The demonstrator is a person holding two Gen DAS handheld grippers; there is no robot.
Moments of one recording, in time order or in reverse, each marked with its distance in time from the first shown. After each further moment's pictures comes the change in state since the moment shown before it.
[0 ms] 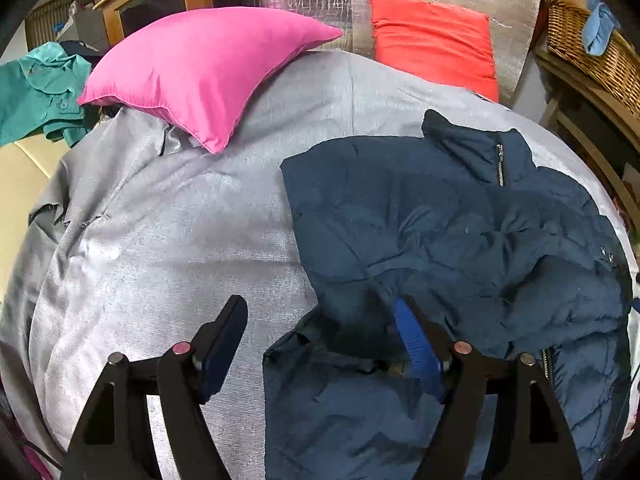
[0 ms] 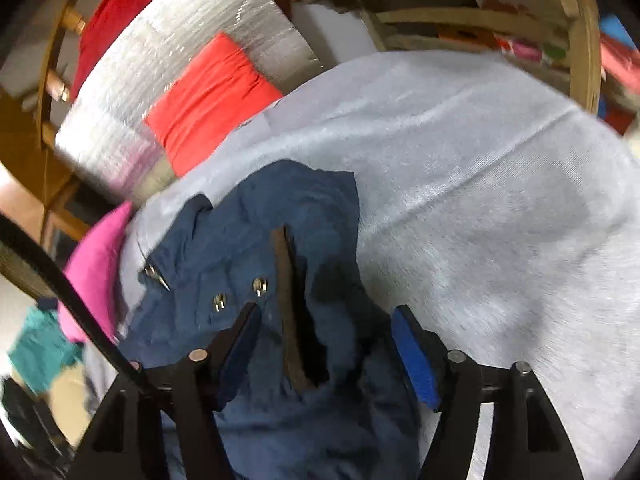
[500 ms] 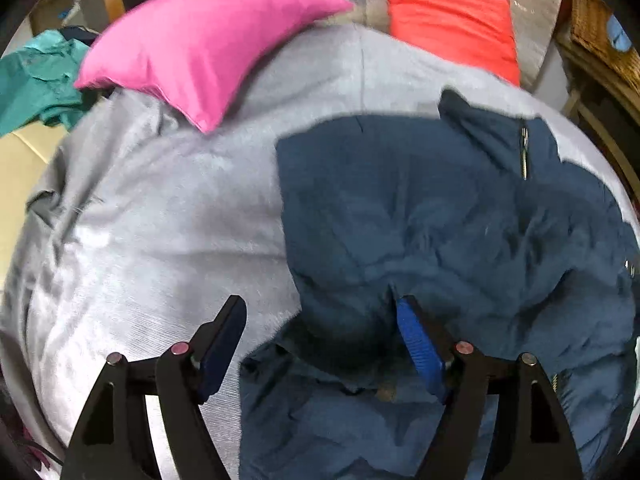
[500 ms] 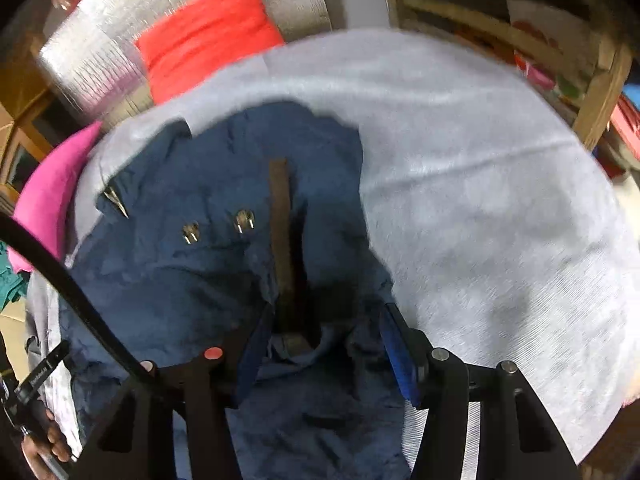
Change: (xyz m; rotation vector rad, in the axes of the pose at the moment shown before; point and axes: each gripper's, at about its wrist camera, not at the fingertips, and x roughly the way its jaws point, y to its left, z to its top) left arm 0.020 -0.014 0.013 -0.027 0.060 0.069; right arm 0.013 0.023 -0.007 -0.181 0.114 -0.172
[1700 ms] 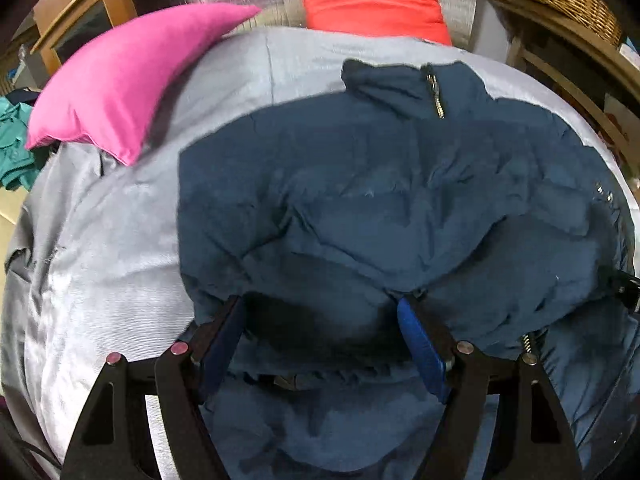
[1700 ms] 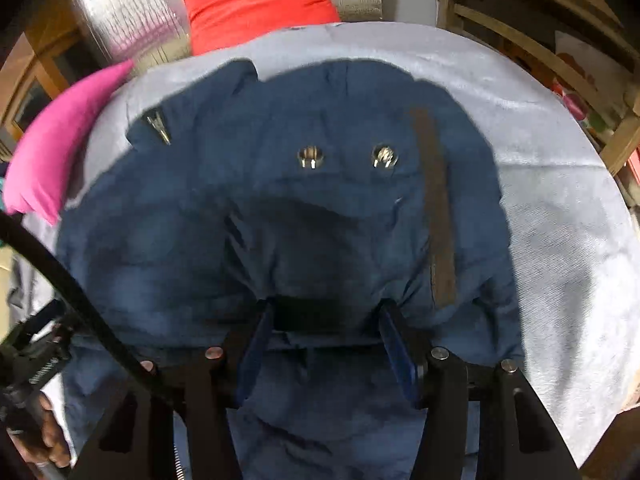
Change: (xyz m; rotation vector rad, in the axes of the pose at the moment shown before) left arm 0.008 -0.057 -0.017 0.222 0.023 -0.085; right arm 0.024 0.088 -0.035 -0.150 0.060 -0.060
